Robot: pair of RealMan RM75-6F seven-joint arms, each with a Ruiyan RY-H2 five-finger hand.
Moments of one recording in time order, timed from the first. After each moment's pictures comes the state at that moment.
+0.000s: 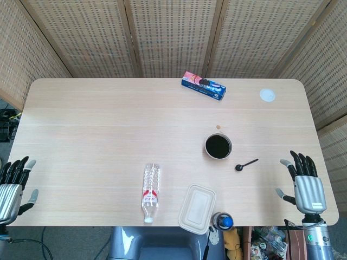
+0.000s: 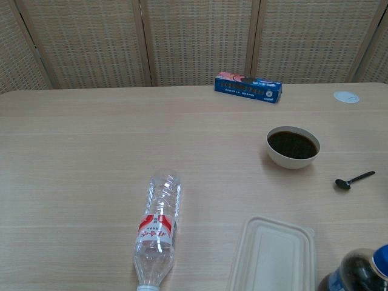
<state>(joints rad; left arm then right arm) -0.03 -1.14 0.01 -1.67 1.53 1.52 0.19 0.10 -1.29 0.11 -1.59 -1.46 1.49 -0.15</state>
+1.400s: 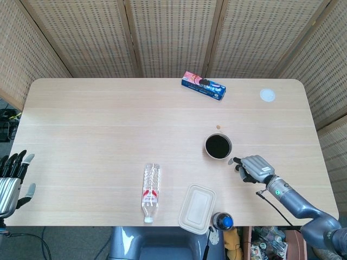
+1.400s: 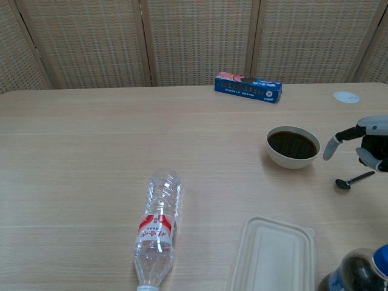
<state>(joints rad) -0.06 -1.11 -0.02 -1.68 1.51 1.49 0.23 0.62 -1.21 0.06 -1.44 -1.50 0.66 0.30</state>
